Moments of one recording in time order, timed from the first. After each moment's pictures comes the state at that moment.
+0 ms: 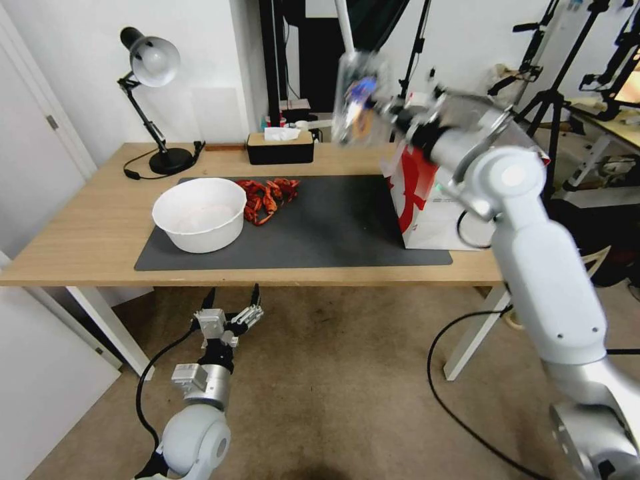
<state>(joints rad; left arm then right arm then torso) 1.46 -1.22 -0.29 -1.86 -0.41 -0.29 -0.24 -0.40 1.14 0.28 1.77 1.61 -0.46 0.40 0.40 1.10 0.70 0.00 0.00</state>
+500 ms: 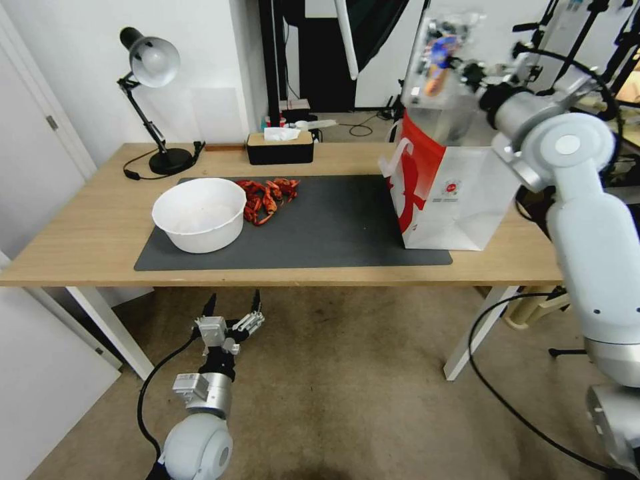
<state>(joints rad) 1.49 -1.25 -0.29 -1.85 -0.40 -0.31 -0.22 -0.34 1.04 0.34 1.69 1.47 -0.41 0.40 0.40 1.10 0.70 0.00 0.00</state>
